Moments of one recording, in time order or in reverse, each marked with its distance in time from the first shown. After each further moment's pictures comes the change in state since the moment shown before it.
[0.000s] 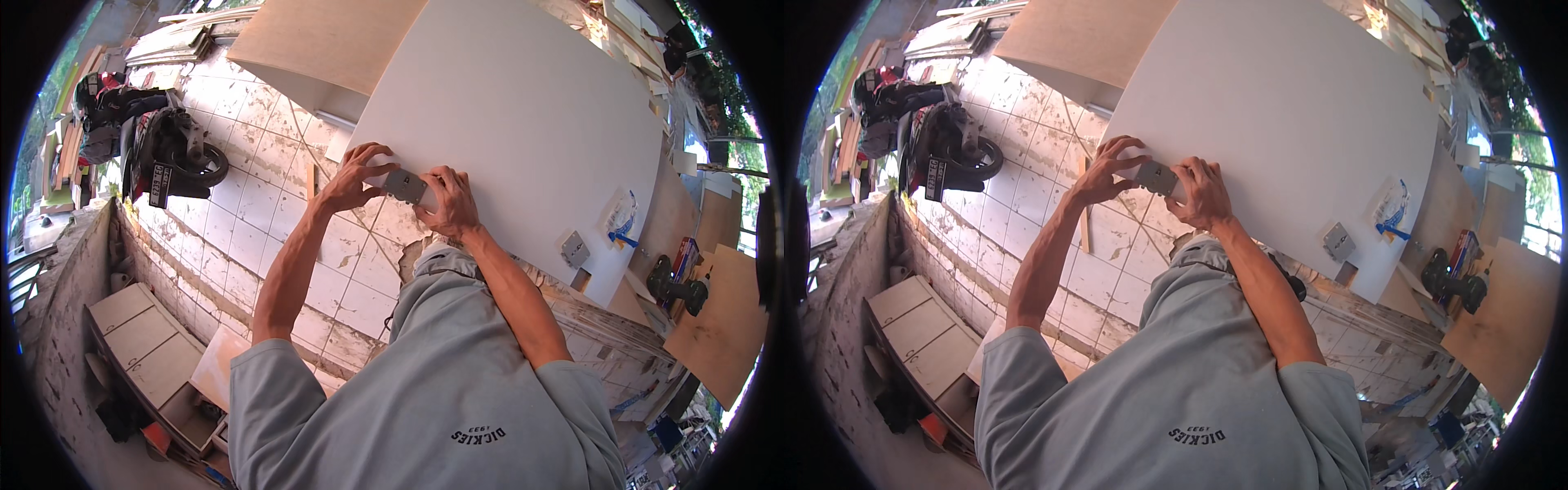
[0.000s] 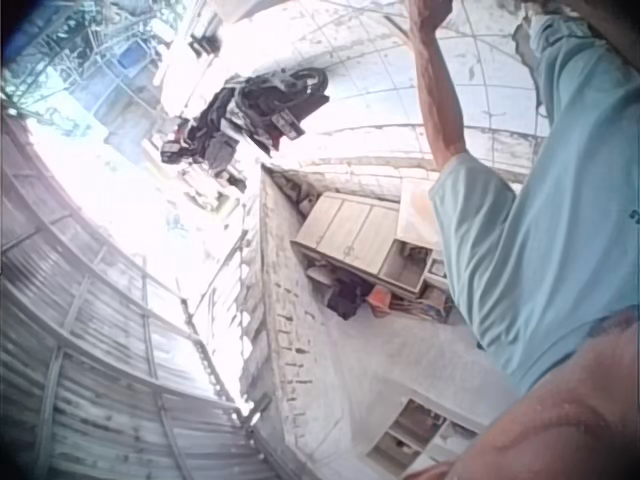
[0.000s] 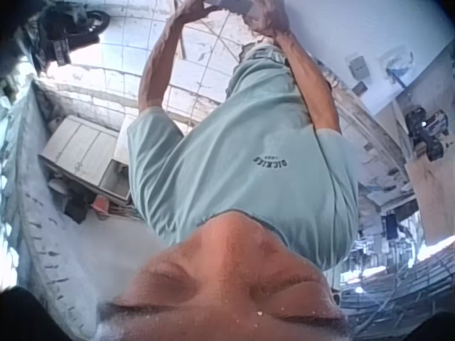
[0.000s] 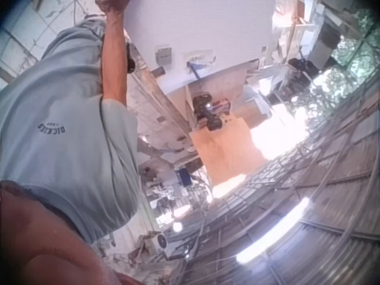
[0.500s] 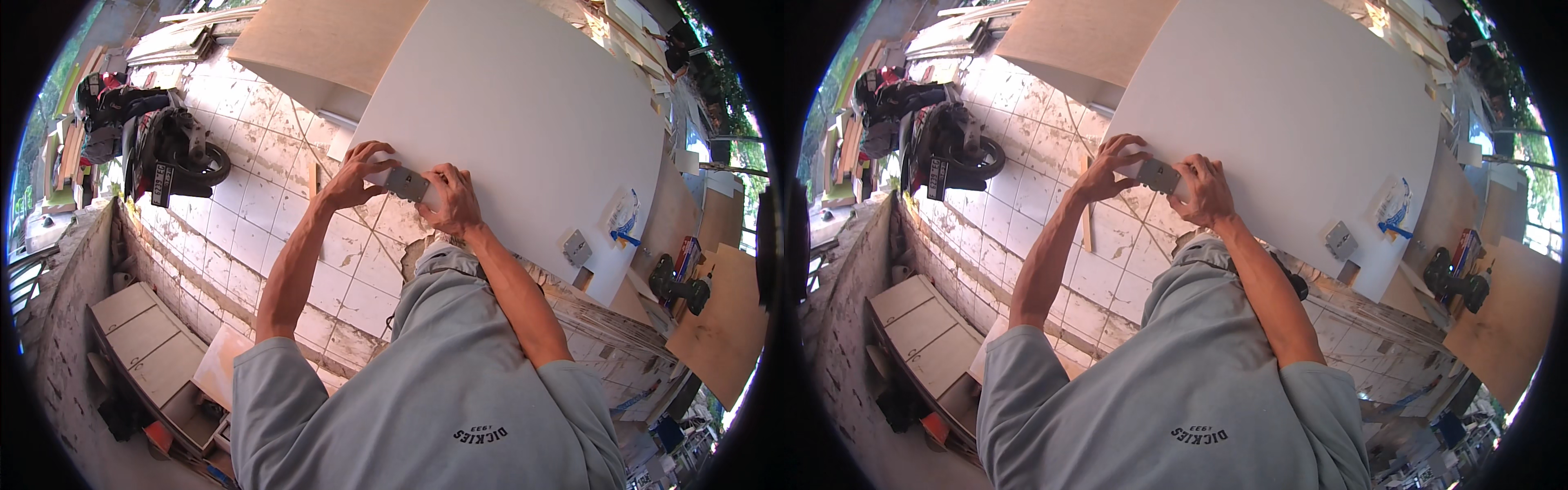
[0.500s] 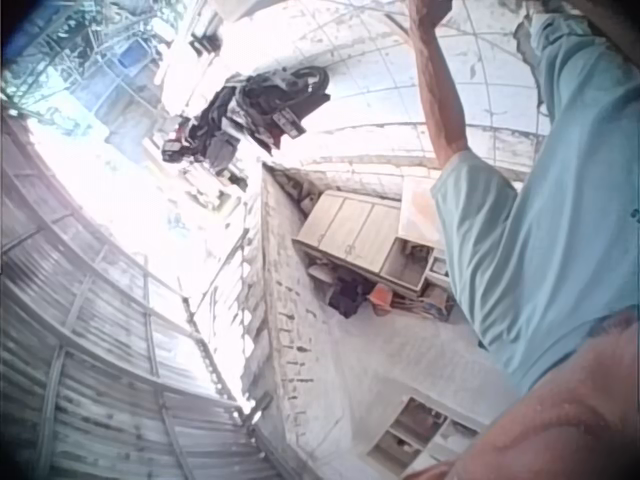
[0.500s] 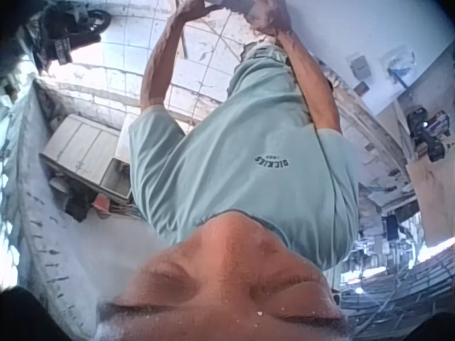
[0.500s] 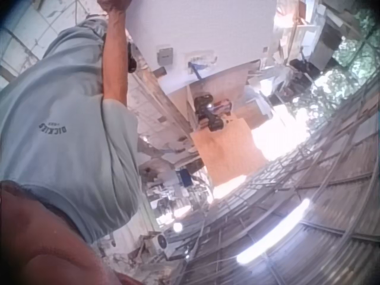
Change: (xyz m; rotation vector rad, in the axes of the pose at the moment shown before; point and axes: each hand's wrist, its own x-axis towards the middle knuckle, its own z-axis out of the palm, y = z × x) left_hand 0.000 -0.002 0.000 -0.031 -0.014 -0.044; right_hand 0.000 0.001 0.000 0.023 0.001 0.013
